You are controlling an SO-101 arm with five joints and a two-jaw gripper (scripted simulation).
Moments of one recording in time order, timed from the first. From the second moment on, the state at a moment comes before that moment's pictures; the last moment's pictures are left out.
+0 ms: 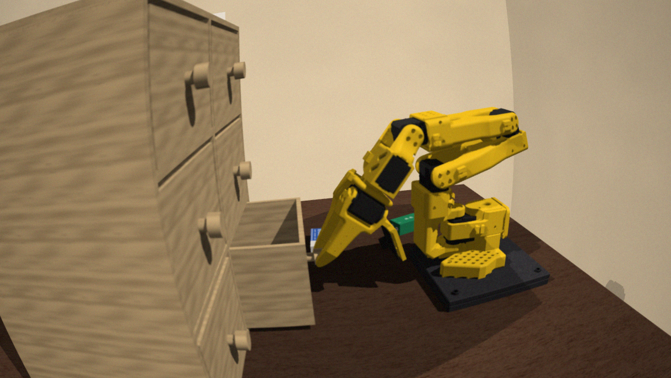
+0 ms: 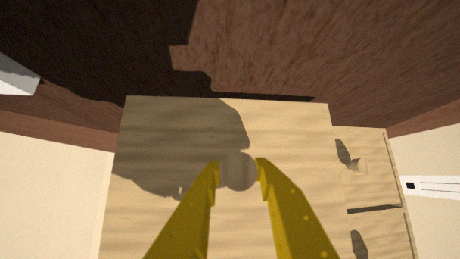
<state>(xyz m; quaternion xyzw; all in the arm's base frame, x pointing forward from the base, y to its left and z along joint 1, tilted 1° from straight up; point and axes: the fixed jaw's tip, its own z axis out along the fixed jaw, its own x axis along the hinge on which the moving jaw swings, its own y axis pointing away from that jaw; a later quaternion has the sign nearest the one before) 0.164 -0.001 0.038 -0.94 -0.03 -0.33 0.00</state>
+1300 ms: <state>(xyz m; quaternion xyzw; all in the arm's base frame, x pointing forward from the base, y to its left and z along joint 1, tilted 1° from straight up) 0.160 0.000 0.038 -0.94 -0.03 -0.33 0.01</state>
